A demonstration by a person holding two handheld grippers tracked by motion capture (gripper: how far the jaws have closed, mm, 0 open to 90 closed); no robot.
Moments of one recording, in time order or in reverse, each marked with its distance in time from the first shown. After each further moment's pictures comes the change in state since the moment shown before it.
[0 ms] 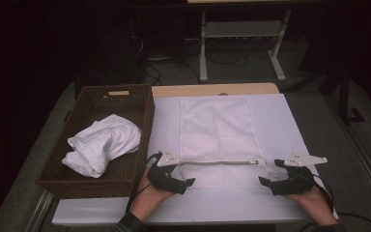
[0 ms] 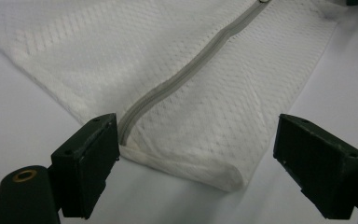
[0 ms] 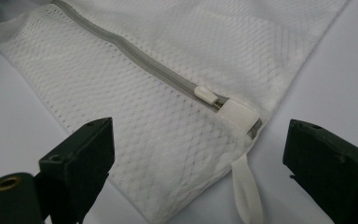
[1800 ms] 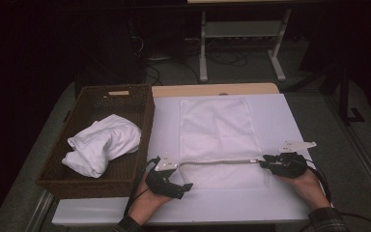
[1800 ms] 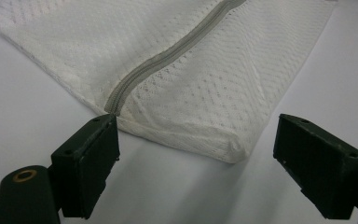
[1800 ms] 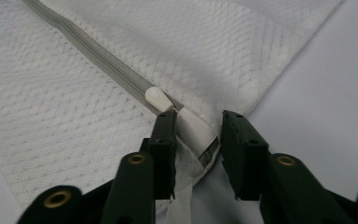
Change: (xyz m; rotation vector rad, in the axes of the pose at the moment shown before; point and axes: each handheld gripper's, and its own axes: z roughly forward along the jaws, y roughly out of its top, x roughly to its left) left arm 0.001 -0.011 0.004 0.023 -0.009 -0.004; right arm -0.040 0.011 0.033 0.062 0.031 -0.035
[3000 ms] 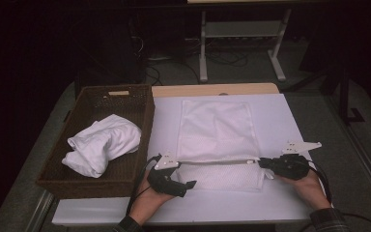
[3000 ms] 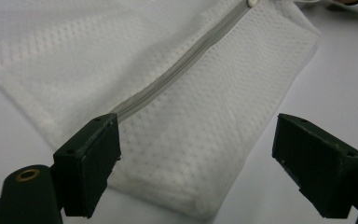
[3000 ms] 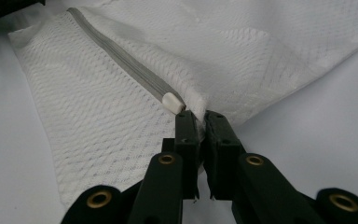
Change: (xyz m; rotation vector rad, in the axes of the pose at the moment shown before) left arm -0.006 0.013 -0.002 -0.069 -0.038 0.028; right arm 0.011 0.007 -0.014 -0.070 0.116 -0.012
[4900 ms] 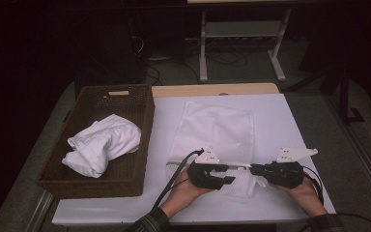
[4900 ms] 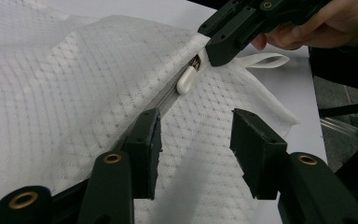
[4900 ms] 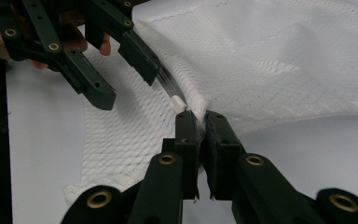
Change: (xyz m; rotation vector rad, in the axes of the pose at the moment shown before) left arm -0.040 0.050 0.081 -0.047 -0.252 0.099; right arm 0.038 0.011 -0.003 -0.052 0.097 -0.084
